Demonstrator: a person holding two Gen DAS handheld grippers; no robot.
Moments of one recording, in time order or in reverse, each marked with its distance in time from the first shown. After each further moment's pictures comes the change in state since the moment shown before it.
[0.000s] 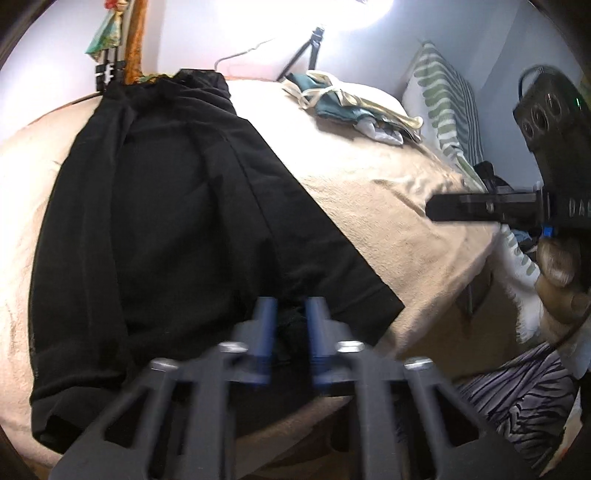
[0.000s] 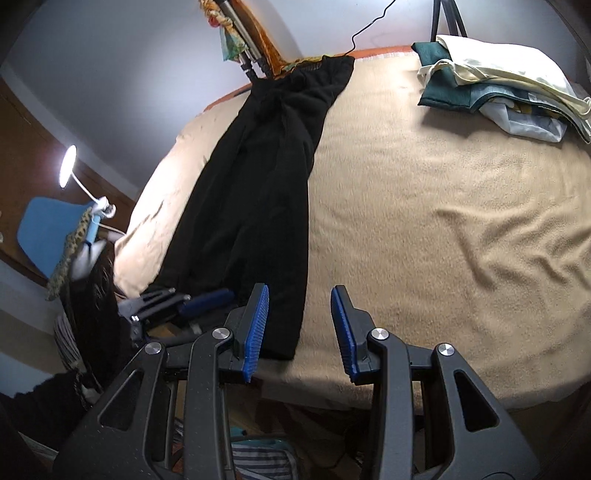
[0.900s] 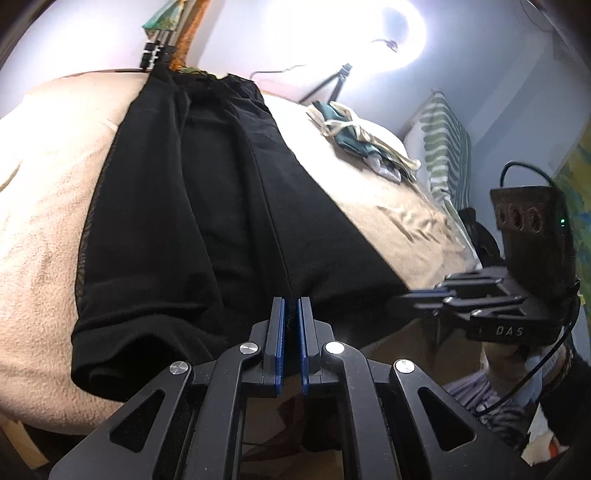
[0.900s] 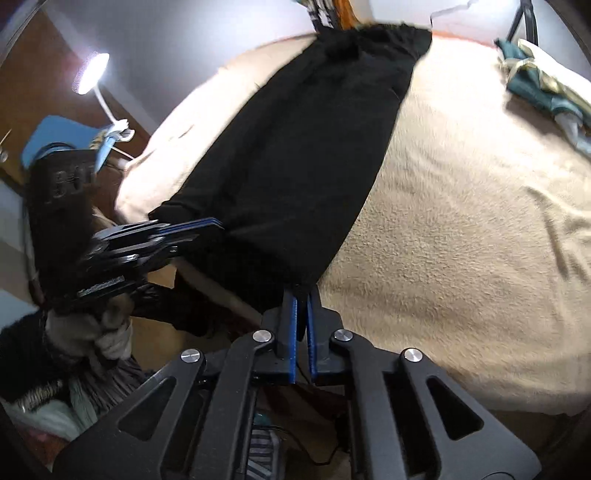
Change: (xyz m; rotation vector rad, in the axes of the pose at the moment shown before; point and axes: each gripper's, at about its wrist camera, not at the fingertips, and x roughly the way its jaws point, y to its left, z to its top) left arm -0.047 0.042 -0.029 -0.145 -0.069 -0.107; right arm 0.043 0.060 -0.043 -0.236 0.109 0.010
